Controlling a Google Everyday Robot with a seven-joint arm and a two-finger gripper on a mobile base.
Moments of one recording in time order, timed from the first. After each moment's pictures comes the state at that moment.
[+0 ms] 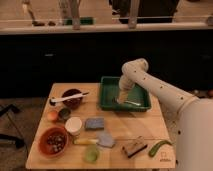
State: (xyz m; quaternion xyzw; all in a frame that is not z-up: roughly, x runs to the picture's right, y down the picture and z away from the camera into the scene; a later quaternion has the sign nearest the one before) arm 0.104 0.024 0.904 -0.25 -0.09 0.06 0.96
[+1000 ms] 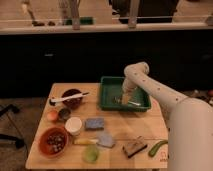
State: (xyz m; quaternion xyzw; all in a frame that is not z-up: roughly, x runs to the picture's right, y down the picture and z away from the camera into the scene) arm 0.141 0.049 0.942 -0.27 -0.05 0.11 0.95
